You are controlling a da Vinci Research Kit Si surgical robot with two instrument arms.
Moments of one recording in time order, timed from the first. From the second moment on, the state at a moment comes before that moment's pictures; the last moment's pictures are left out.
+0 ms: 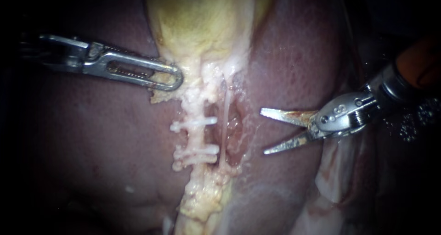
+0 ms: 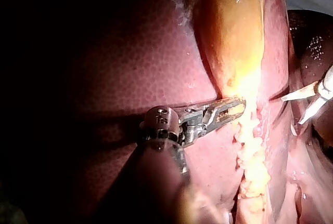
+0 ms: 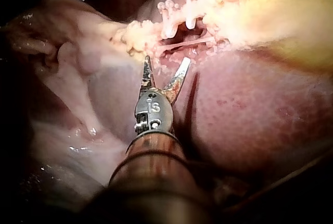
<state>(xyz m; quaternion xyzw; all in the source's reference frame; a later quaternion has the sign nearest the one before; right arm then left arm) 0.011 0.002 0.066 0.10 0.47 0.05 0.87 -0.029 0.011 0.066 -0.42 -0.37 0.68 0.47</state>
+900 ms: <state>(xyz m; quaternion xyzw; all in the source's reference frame) 0.015 0.001 0.065 0.16 0.51 0.06 0.84 -0.024 0.013 0.057 -0.44 -0.38 0.66 0.48</state>
